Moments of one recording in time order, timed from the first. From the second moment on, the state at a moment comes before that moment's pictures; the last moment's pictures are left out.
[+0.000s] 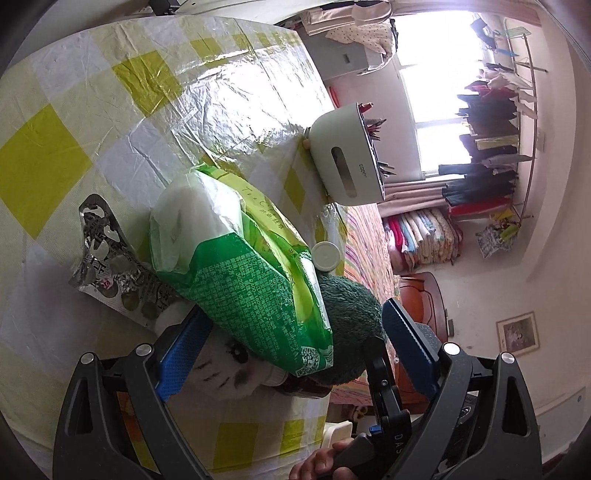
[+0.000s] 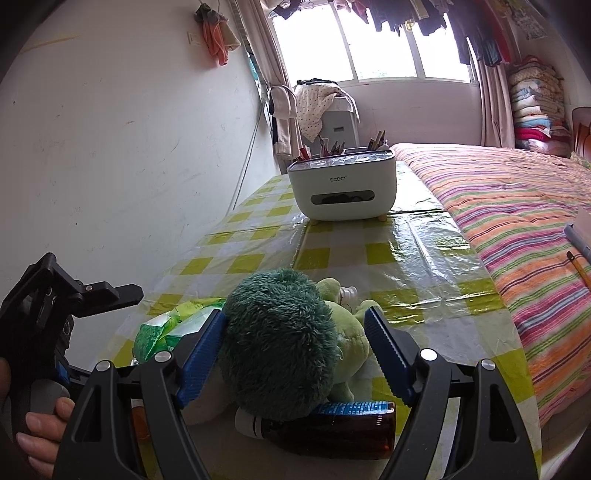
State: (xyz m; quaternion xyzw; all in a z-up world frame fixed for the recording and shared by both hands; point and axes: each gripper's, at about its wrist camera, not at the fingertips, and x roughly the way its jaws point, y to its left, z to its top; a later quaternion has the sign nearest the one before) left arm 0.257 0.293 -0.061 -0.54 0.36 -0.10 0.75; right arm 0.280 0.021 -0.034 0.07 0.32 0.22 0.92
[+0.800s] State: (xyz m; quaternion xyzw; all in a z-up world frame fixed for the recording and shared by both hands) left arm 0.266 0.290 -0.072 -0.53 0.36 -0.09 0.76; right arm 0.280 0.041 -0.046 0.01 0.34 0.26 0.90
